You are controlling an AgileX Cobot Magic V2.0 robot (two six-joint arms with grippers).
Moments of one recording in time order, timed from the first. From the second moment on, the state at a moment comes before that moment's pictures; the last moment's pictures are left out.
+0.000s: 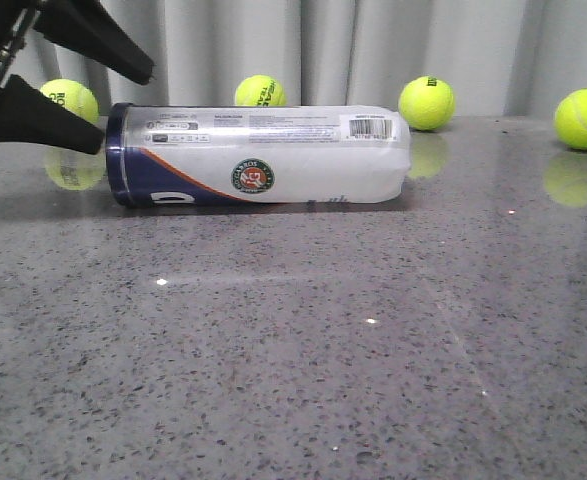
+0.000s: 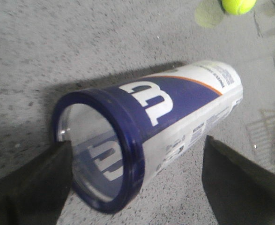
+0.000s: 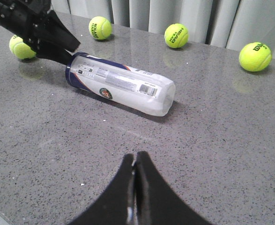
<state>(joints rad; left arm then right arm) -0.04 1.66 -1.15 -1.12 1.01 0.71 0.64 0.24 -0.59 0.00 0.67 0.11</state>
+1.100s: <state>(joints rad) -0.12 1.76 -1.18 -1.33 1.08 0.80 0.64 0.24 -0.59 0.00 0.67 0.11</state>
